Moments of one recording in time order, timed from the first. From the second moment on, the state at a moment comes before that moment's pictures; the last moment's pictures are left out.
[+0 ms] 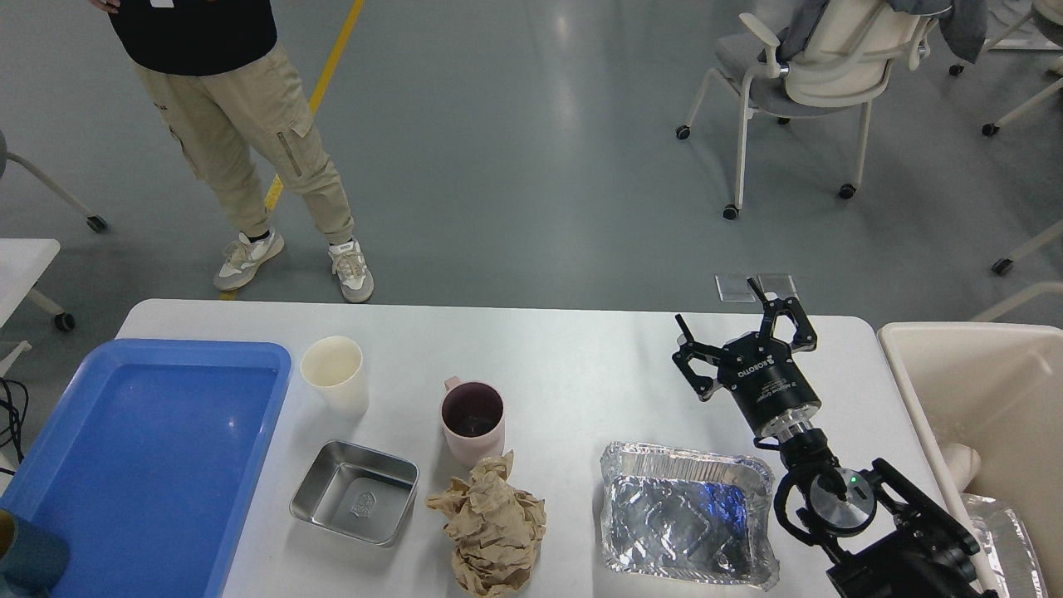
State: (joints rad) left arm 0.12 1.25 -1.19 -1.27 0.38 -0.38 -0.03; right arm 0.31 -0.10 1.14 0.90 0.13 0.56 0.11
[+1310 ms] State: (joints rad) left arm -1.11 0.61 -0.40 -1.16 1.71 -0.92 -0.11; right arm 0.34 -0.06 1.14 0.91 0.13 0.56 0.11
